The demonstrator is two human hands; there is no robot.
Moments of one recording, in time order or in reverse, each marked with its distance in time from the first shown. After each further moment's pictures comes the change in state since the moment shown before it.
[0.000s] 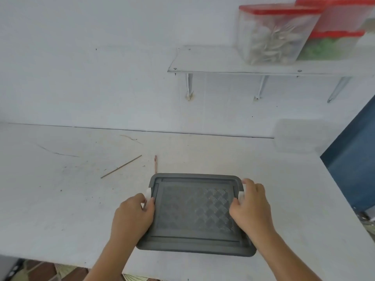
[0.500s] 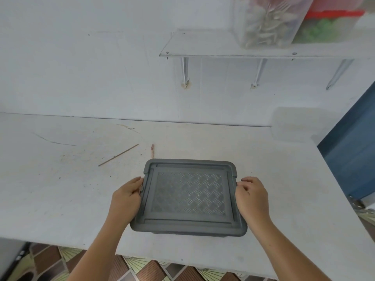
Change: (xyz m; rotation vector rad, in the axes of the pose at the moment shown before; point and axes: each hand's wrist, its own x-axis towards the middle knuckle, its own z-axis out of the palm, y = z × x) left_hand -0.005 0.009 -0.009 -0.384 -0.156 -0.135; right_hand -0.002 0.022 -0.001 0.266 0.025 0.158
